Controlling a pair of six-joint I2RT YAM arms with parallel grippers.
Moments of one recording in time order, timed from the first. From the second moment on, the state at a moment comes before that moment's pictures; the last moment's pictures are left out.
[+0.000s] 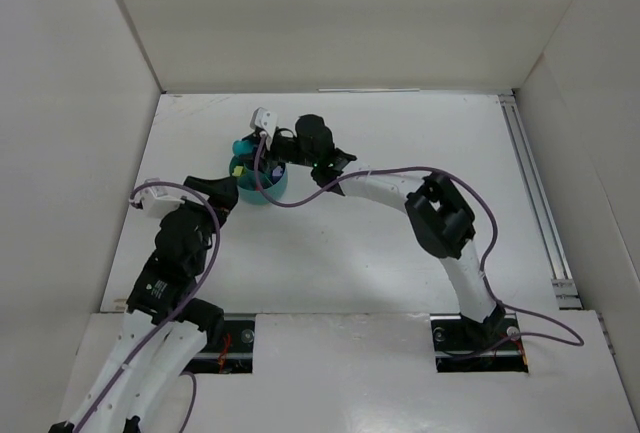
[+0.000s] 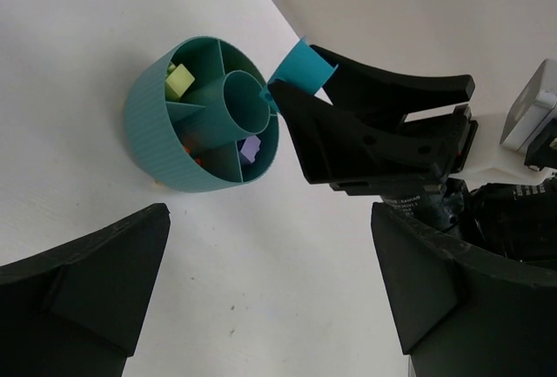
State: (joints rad) left arm -0.39 0.43 0.61 -0.44 -0.44 -1.04; right arm 0.83 2.19 1.72 0.48 -0.48 -0.24
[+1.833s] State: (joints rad) left arm -0.39 0.68 0.63 -0.41 -0.38 -0.99; right arm 0.64 1.49 1.14 0.44 -0.23 -0.32
